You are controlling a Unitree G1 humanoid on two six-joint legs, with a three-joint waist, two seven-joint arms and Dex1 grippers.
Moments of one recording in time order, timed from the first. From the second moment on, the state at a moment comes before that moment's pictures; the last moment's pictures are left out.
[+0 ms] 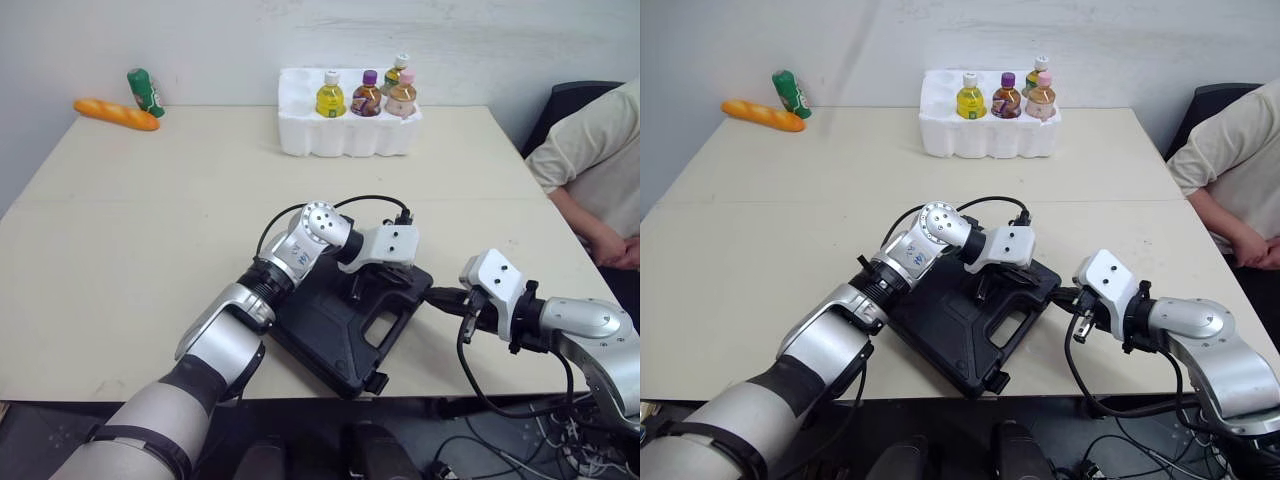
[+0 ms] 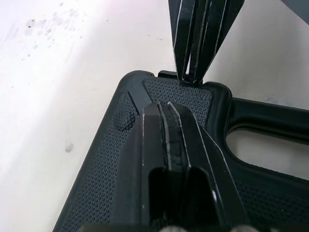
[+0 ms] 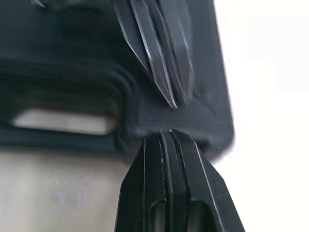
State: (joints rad) left arm -1.12 0.09 -0.48 0.77 0.11 -0.06 -1.14; right arm -0.10 -0.84 -0.10 -0.48 0.37 0.65 0.84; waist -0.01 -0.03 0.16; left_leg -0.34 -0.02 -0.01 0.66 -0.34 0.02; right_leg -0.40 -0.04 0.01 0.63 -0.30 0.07
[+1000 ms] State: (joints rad) left arm -0.85 0.48 -0.62 -0.06 -0.11 0.29 -1.47; right arm 0.28 -0.88 0.01 -0.82 0.49 0.73 0.84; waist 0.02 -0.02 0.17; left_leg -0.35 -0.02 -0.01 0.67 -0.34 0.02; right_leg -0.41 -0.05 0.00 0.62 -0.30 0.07
